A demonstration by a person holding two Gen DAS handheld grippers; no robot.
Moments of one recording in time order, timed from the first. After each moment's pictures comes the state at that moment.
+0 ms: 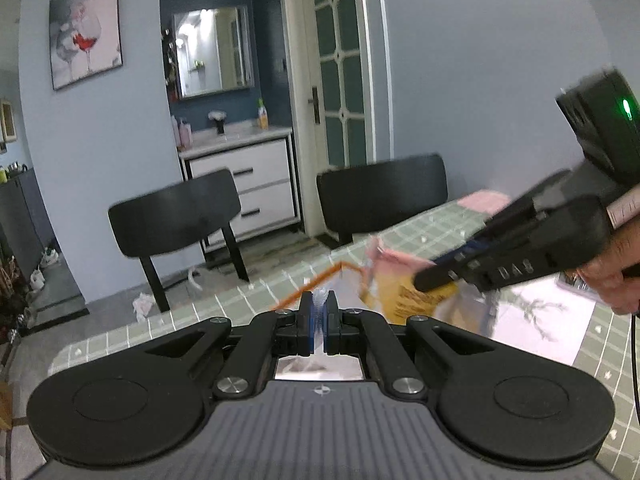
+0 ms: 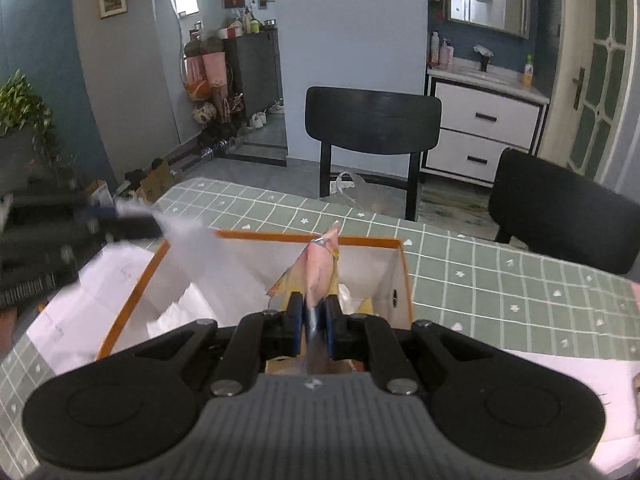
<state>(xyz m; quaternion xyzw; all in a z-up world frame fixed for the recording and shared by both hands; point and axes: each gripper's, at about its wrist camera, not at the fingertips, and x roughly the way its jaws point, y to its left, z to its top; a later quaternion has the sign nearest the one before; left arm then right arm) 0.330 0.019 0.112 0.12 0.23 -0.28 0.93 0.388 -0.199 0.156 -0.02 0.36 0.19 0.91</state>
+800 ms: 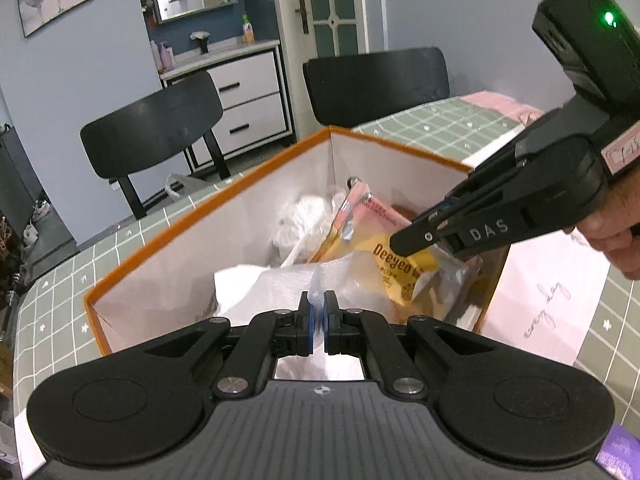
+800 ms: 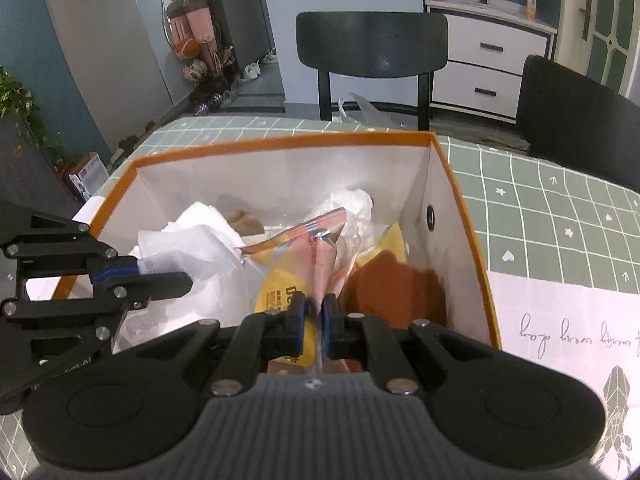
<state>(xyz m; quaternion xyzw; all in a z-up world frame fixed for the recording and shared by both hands) 0.343 0.003 0.033 0.17 0.34 -0.27 0.88 0.422 -0.174 0.065 0.00 0.44 0.18 0.88</state>
